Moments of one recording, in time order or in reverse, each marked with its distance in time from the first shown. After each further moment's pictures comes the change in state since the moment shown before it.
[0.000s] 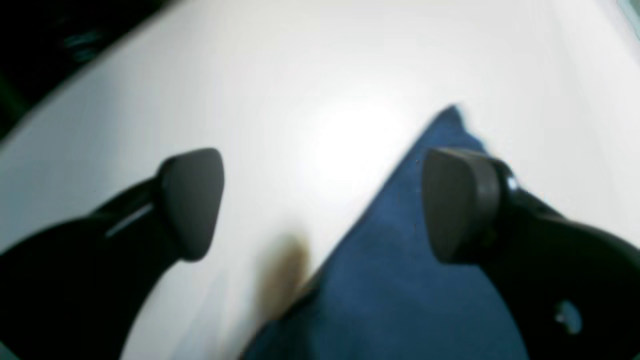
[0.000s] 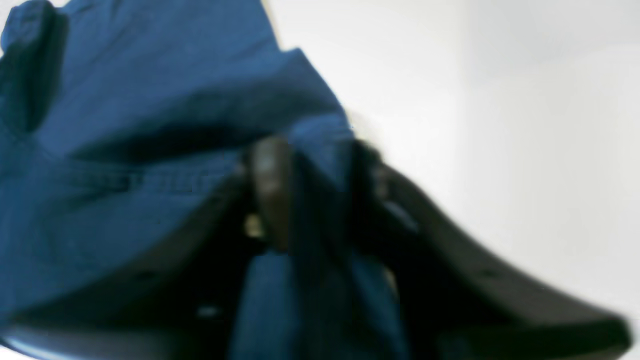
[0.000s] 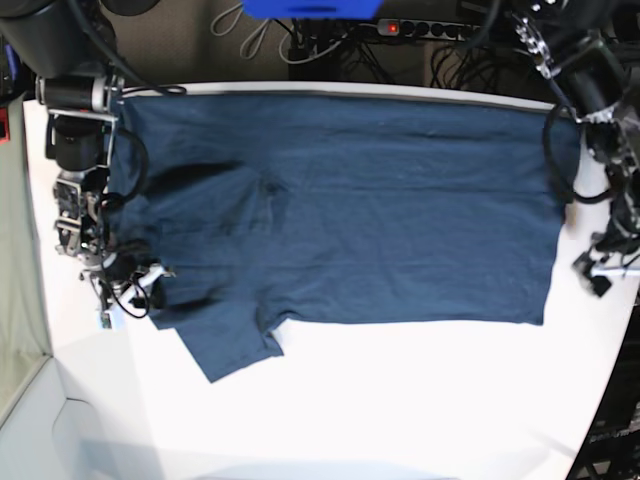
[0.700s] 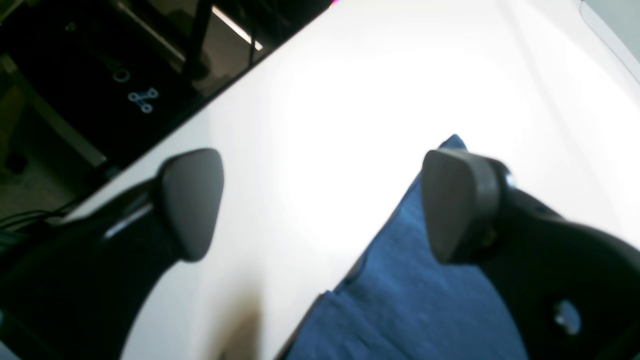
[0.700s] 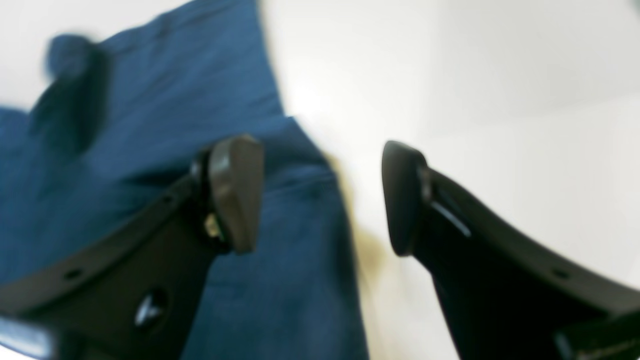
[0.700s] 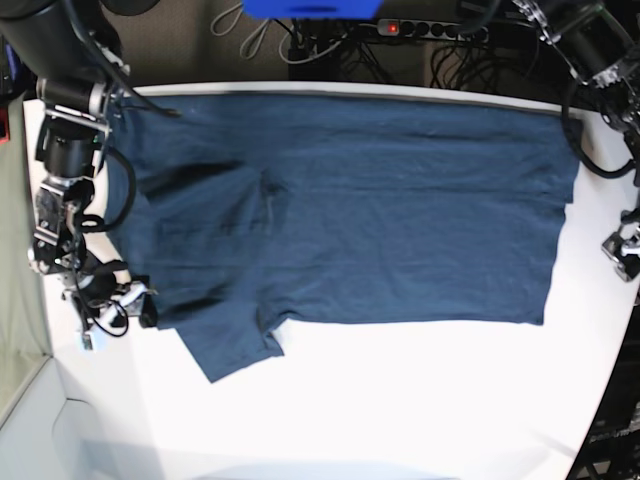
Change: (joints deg) left arm 9.1 0.7 -7.5 18.4 -0.4 0.0 5.2; right arm 0.8 -0.3 9.1 9.3 -1.1 6.2 -10.3
